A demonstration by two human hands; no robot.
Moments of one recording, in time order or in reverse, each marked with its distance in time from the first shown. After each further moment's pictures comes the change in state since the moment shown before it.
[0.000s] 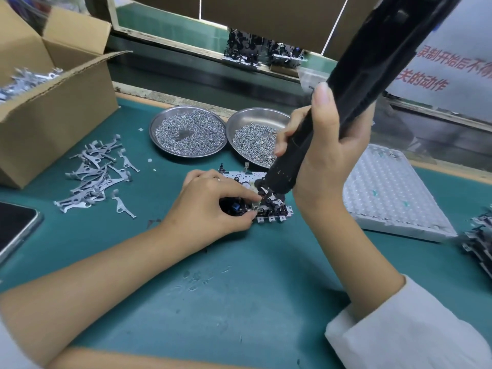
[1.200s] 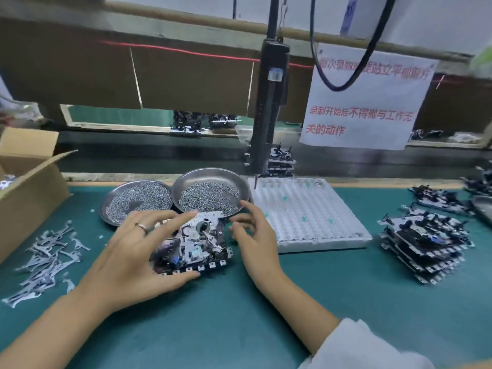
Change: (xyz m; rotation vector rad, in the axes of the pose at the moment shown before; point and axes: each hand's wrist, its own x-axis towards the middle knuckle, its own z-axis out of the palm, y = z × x) left_hand 0.003 -0.009 -0.033 0.417 0.080 0.440; right_hand -0.043 0.031 -0.076 -0.574 -0.019 0.454
